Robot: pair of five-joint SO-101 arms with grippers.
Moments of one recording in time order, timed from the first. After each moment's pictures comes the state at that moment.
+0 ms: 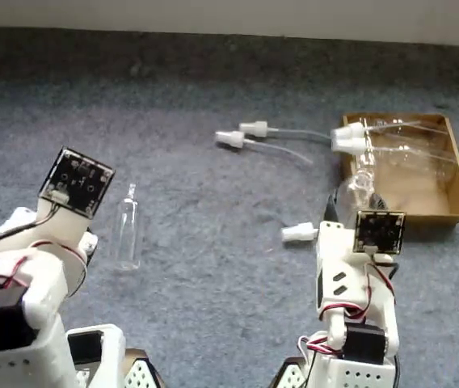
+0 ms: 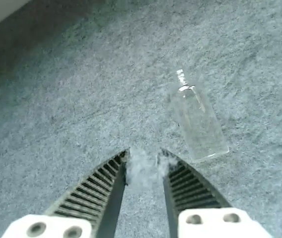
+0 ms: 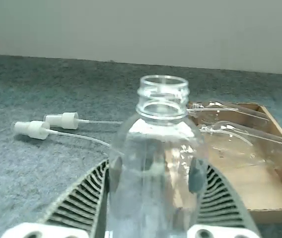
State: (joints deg) left arm -13.8 -60.9 25.7 95.9 -29.6; right arm 3.0 -104.3 87.0 38.6 6.5
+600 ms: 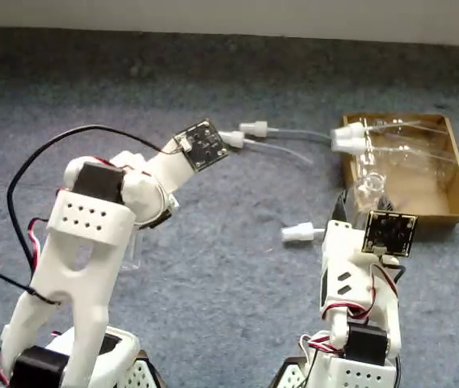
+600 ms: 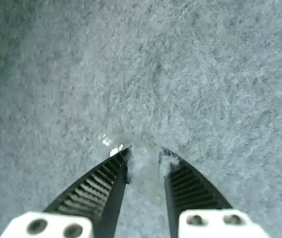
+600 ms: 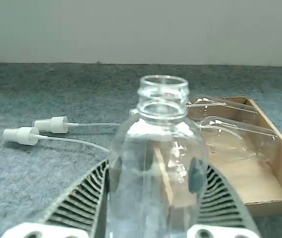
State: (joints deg) left arm 8.5 -26.6 23.1 80.2 -39.9; right arm 4.5 -104.3 87.0 38.6 5.3
